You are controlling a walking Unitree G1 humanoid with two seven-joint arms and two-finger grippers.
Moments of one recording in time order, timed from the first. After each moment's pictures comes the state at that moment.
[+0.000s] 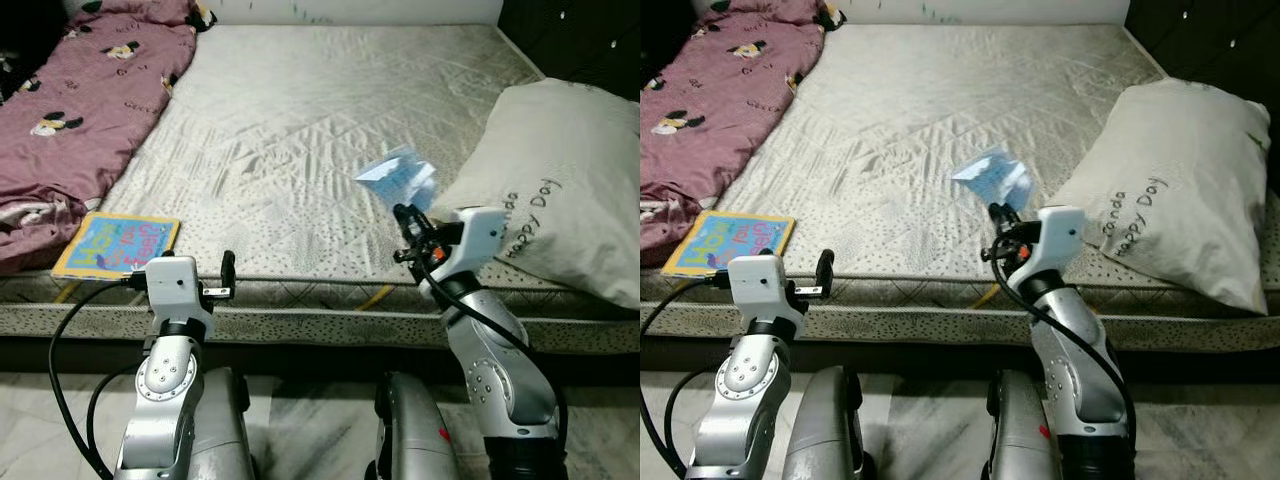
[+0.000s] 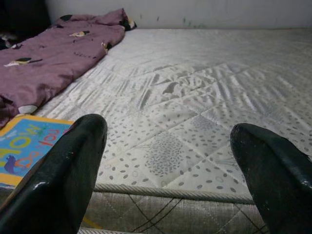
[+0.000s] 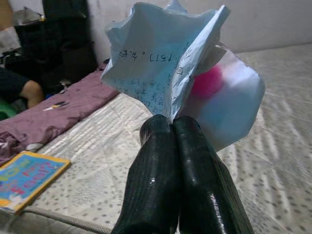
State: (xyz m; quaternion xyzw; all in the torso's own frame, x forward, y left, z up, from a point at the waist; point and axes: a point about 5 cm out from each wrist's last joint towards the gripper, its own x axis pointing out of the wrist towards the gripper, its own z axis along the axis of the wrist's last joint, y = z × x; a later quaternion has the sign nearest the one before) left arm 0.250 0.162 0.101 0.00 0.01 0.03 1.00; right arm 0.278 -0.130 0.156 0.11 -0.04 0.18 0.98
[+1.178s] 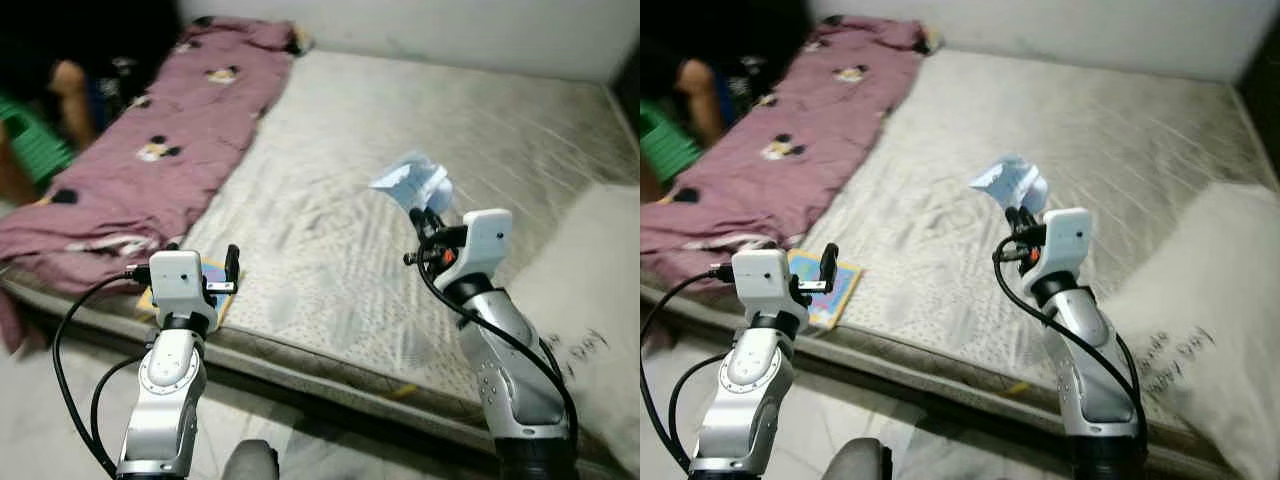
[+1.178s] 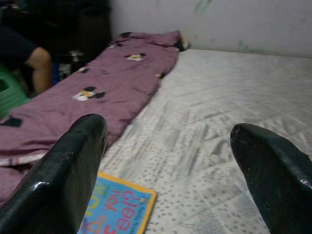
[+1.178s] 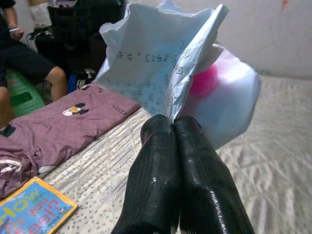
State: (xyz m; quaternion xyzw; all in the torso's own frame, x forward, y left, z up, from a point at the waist) left arm 0.255 0.160 0.105 0.01 0.00 0.02 1.00; right arm 0.280 -0.147 0.150 0.03 -0.04 0.12 0.99
